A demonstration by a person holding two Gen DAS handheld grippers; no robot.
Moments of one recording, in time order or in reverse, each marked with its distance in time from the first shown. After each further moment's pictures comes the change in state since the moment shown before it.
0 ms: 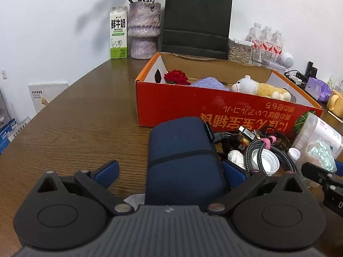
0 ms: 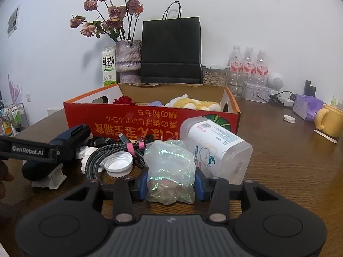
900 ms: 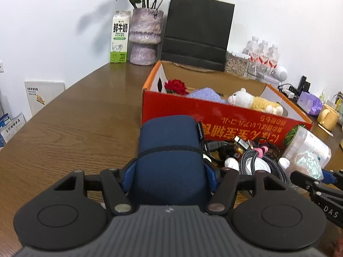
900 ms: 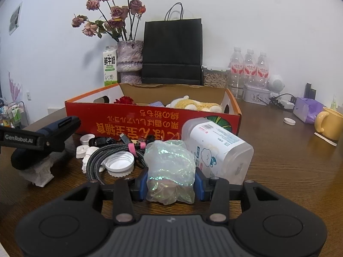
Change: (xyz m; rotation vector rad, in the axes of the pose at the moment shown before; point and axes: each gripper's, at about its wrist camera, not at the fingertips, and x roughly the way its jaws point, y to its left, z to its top) left arm -0.019 0.017 0.003 -0.054 -0.048 -0.058; right arm -0.001 0.001 -0.001 -0.006 -0.016 0.013
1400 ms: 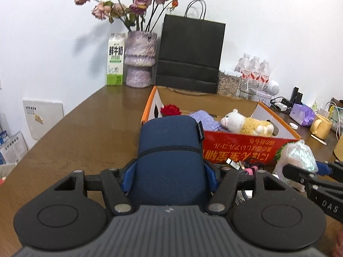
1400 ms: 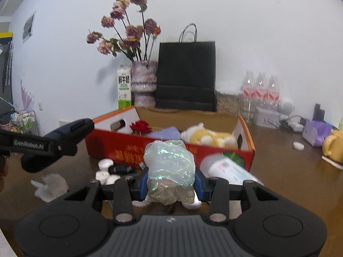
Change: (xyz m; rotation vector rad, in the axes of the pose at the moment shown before) left arm -0.024 -0.003 0.020 0.043 -0.098 -0.023; right arm -0.015 0.018 0.034 -0.042 -0.106 0.050
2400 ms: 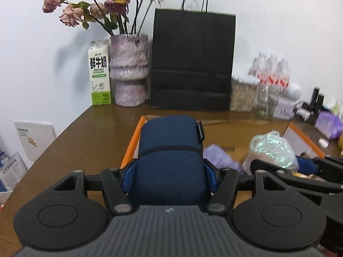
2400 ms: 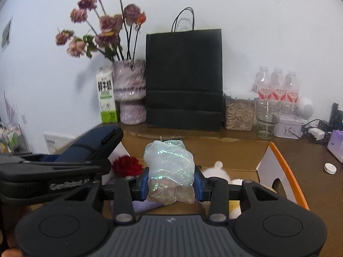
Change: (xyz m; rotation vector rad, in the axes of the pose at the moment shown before) left arm 0.143 -0.022 0.075 0.072 0.012 0.064; right arm 0.167 0.006 0.077 0.068 0.077 -0.044
